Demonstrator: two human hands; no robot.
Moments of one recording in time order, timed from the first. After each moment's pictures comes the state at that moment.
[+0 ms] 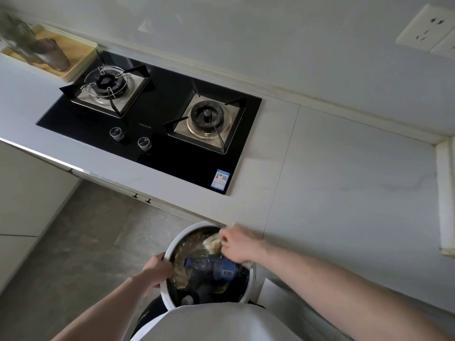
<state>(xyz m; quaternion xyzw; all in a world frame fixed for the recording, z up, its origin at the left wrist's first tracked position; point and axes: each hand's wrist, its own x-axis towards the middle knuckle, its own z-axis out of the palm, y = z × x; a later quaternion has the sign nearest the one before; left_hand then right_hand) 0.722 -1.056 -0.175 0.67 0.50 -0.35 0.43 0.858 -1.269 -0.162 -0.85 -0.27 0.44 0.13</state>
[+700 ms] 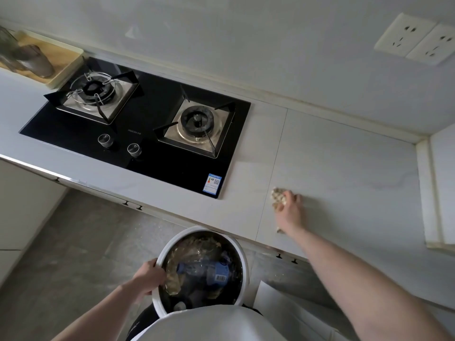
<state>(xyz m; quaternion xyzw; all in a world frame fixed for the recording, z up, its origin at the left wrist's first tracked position) 0.723 -1.051 -0.178 0.67 0.50 -0.34 0.43 0.947 -1.381 -0.189 -0.97 0.07 0.14 0.20</state>
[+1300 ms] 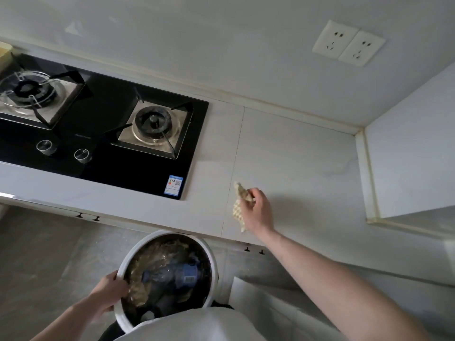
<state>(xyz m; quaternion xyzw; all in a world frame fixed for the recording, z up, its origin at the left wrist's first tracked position) 0.719 -1.054 -0.189 0.68 0.50 -0.34 0.42 0.917 -1.388 -0.146 -0.92 0.07 0.08 0.38</state>
